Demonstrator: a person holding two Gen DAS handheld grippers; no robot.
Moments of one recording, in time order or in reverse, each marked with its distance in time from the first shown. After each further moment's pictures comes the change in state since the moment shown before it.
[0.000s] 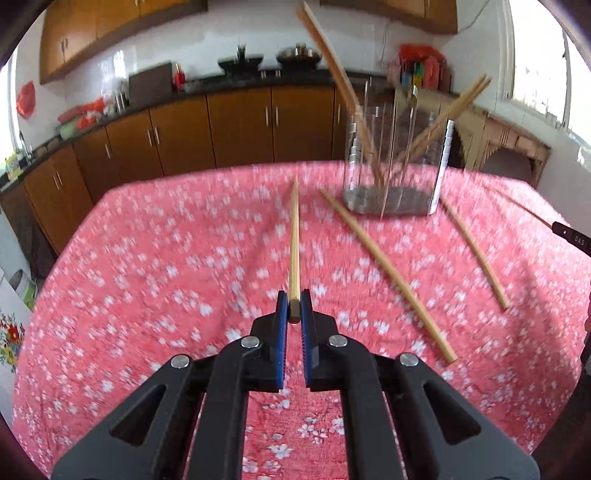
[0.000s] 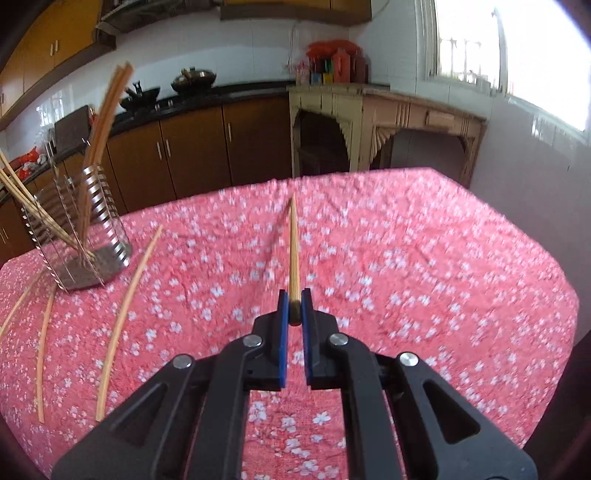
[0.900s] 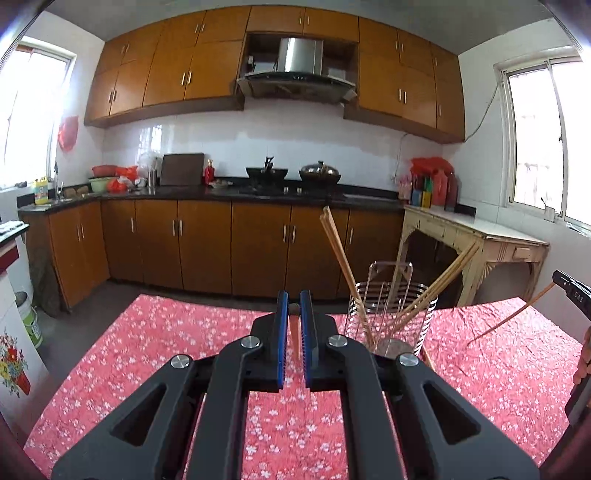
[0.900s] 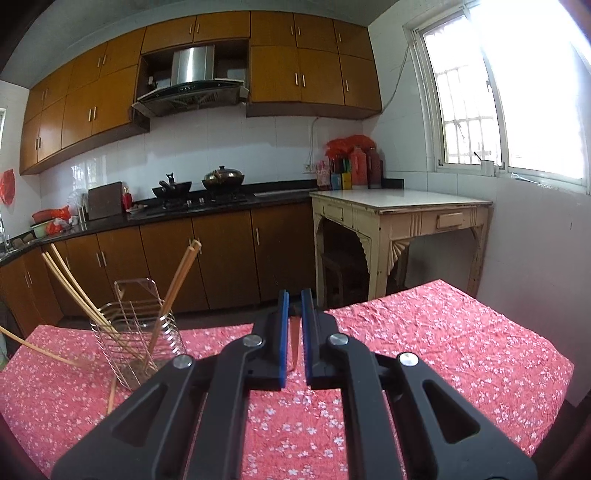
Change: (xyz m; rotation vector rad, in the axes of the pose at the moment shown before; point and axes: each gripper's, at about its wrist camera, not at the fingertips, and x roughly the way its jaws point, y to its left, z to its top) left arm -0.082 0.008 0.077 -0.110 -0.418 0.040; right arm -0.091 0.012 0.080 0.008 -0.346 0.112
